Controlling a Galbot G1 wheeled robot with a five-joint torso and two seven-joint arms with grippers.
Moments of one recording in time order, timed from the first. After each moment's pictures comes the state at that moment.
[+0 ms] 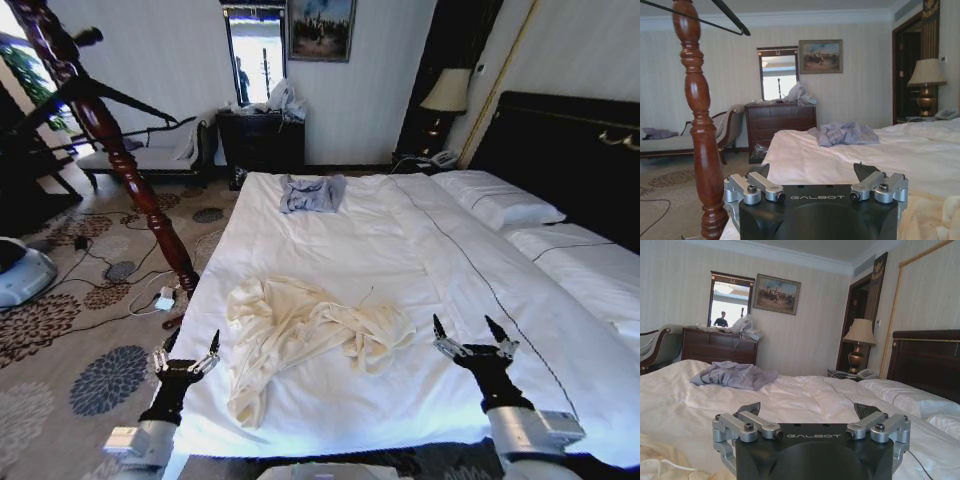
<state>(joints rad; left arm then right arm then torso) 1.99 -1.21 -0.69 -2.32 -0.29 -0.18 -0.10 -1.99 1.38 0.86 2.48 0.25 -0.02 0.06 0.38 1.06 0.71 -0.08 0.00</state>
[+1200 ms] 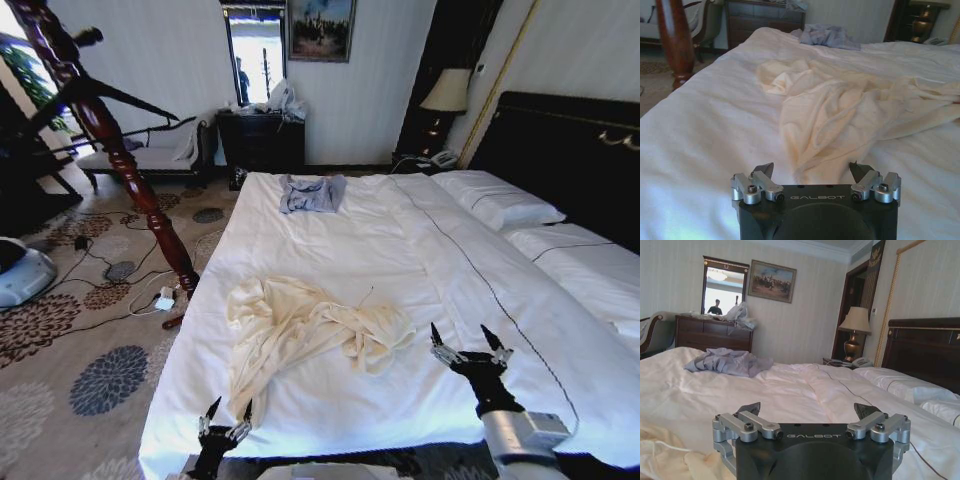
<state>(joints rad) 2.09 -1.19 -0.45 -2.09 -0.34 -0.18 -0.13 -1.99 1.39 0.84 2.44 0.23 -0.03 0.07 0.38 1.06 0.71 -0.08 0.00</state>
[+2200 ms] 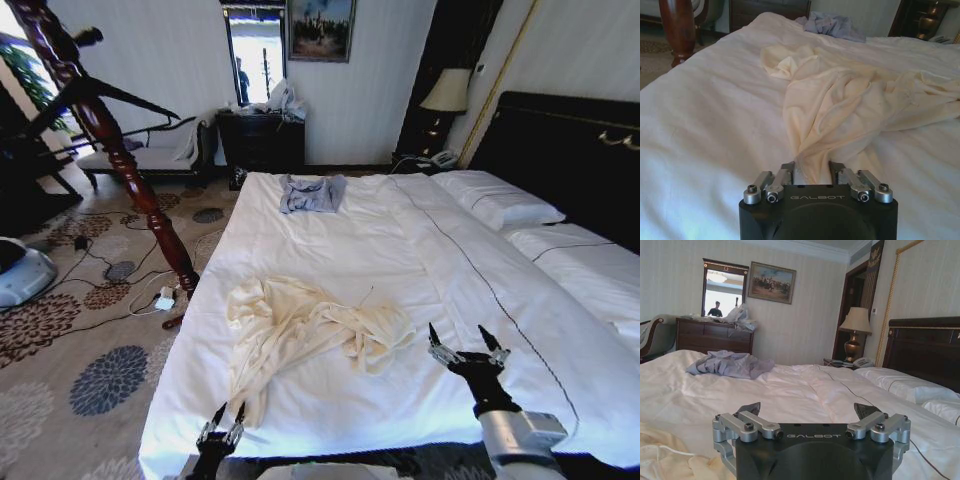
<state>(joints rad) 2.07 -1.18 -0.44 -2.07 -0.40 -0.16 -0.11 -1.98 1.40 0.83 2.46 0.23 -0.04 0.08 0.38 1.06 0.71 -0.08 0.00</state>
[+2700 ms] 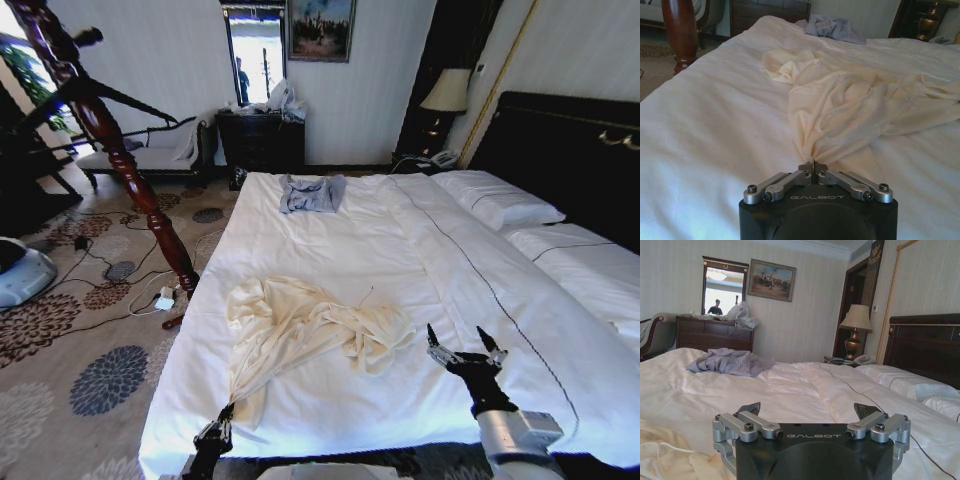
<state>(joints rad) 2.09 -1.18 -0.45 -2.08 -0.40 -0.17 -0.11 -1.98 1.40 0.82 2.45 0.22 -0.04 0.08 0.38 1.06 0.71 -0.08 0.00</state>
